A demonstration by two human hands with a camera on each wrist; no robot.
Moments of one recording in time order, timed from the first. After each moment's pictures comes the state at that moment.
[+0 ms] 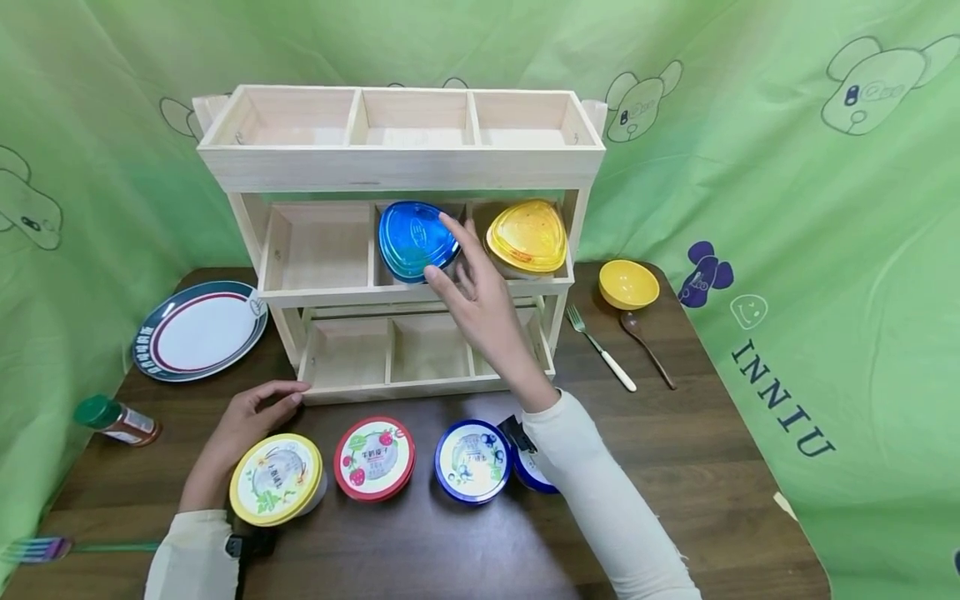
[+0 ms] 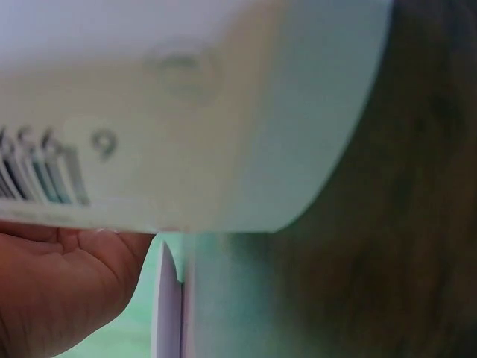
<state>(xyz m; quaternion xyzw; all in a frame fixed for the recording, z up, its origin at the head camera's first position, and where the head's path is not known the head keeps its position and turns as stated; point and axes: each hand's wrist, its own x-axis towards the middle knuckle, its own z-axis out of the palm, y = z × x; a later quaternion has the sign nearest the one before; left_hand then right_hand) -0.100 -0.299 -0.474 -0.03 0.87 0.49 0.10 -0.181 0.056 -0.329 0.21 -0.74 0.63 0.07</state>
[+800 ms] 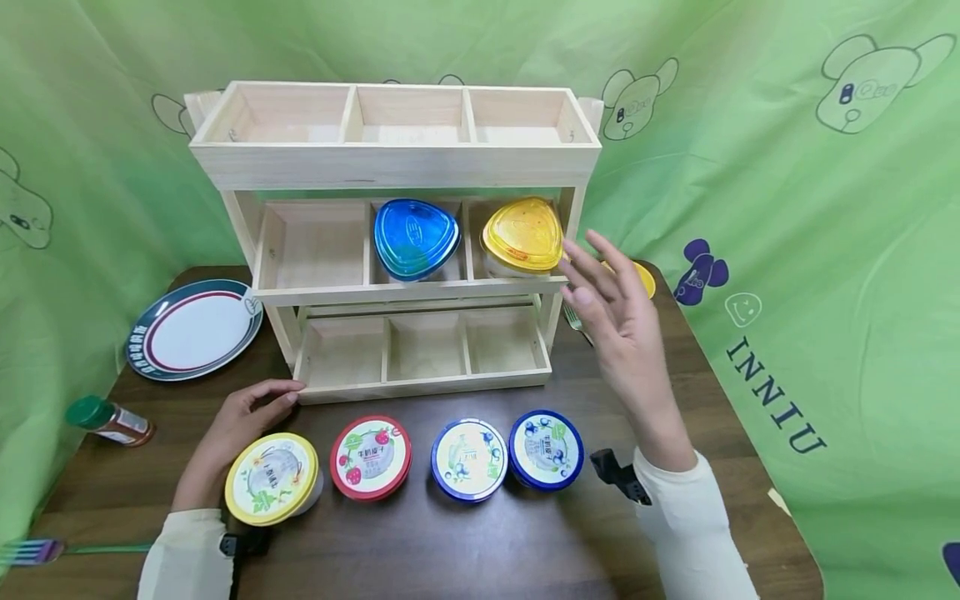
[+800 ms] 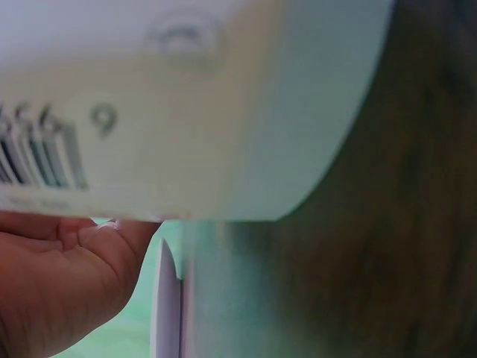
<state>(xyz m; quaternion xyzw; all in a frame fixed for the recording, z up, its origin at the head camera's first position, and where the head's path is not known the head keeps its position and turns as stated) -0.101 -0.302 -0.477 -0.03 0.86 0.50 0.10 -0.122 0.178 -0.309 0.19 -0.68 0.69 0.12</state>
